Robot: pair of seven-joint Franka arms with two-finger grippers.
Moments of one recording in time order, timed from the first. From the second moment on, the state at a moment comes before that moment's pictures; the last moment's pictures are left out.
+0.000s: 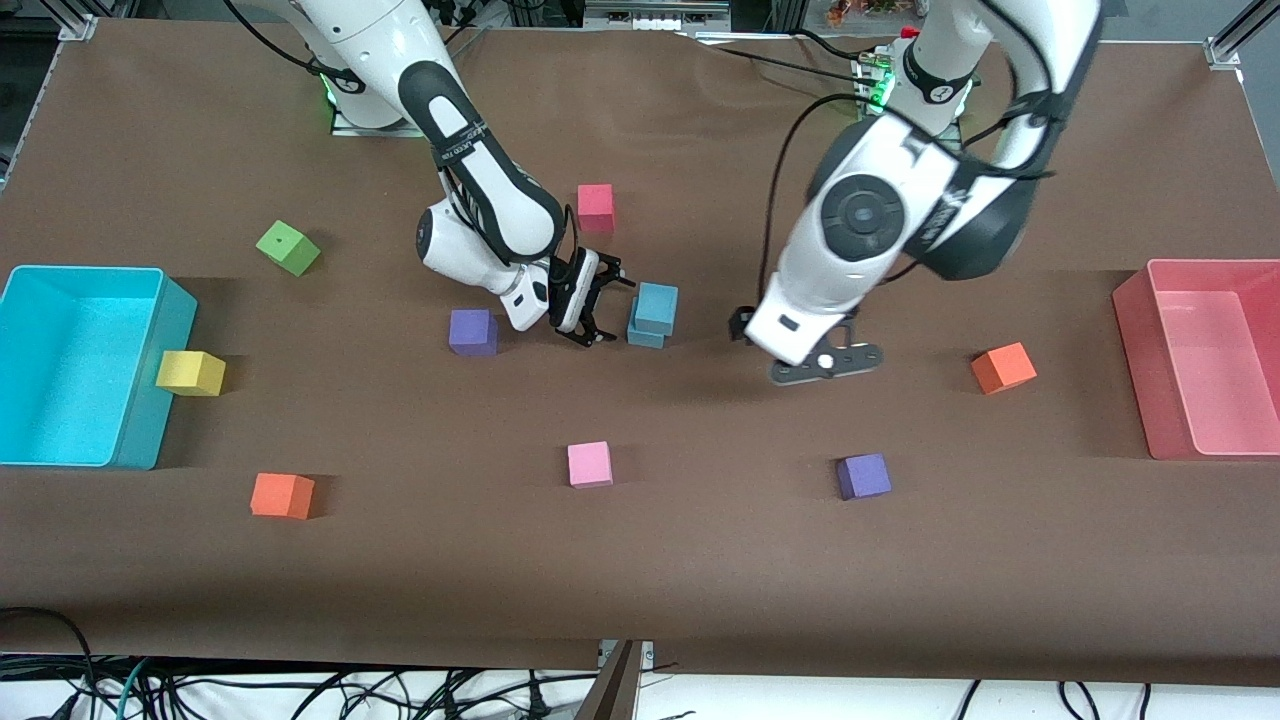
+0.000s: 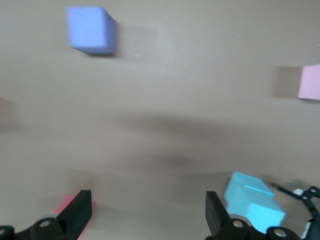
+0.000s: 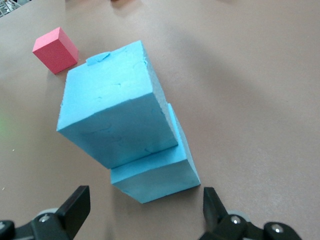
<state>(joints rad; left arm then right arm) -0.23 0.40 -0.27 -1.52 0.06 1.81 -0.69 0.57 0.59 0.16 -2.00 1.63 2.65 -1.90</state>
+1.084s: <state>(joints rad) 0.01 0.05 -0.11 -1.54 0.06 1.51 -0.14 0.54 0.51 0.15 -2.06 1.63 2.65 -1.90</state>
